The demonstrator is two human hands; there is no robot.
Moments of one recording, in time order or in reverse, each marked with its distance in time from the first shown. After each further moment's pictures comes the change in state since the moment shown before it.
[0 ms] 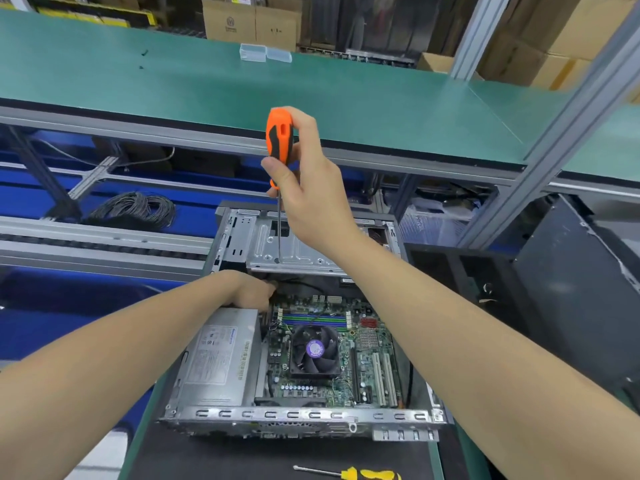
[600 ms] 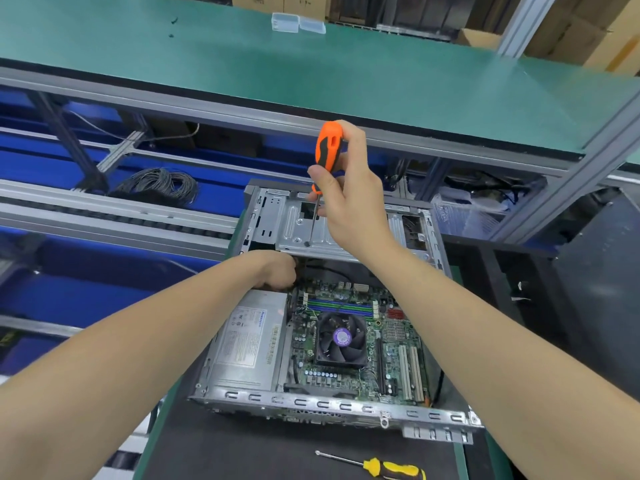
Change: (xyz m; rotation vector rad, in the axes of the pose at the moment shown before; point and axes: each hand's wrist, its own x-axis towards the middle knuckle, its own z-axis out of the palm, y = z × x) left_hand 0.001 -0.011 0.003 -0.218 0.168 -0.022; right_hand -0.019 0.037 0.019 0.064 0.009 0.139
